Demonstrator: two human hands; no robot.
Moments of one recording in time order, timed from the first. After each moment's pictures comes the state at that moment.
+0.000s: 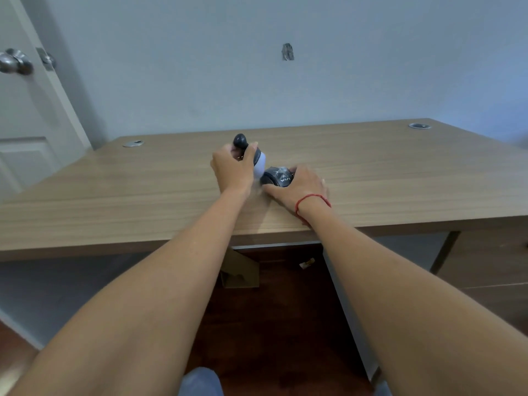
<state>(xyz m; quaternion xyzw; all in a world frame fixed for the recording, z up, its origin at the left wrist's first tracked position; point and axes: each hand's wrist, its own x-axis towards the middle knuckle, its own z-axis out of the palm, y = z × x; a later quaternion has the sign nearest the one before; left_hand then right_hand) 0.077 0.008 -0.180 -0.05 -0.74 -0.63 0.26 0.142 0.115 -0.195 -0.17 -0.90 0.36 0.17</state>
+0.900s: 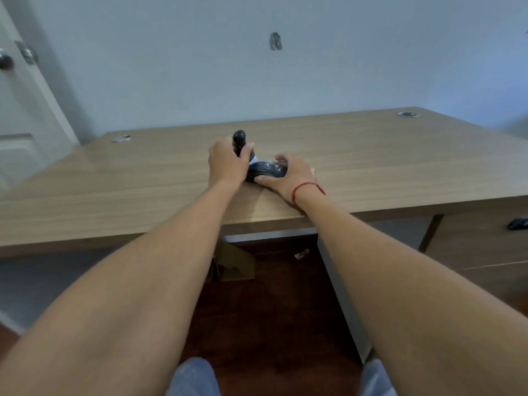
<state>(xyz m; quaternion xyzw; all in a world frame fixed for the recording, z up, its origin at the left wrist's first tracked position) 0.077 0.007 -0.181 -0.11 -0.87 -0.42 0.25 0.144 0.128 -0.199 -0.09 -0.89 0.42 0.16</state>
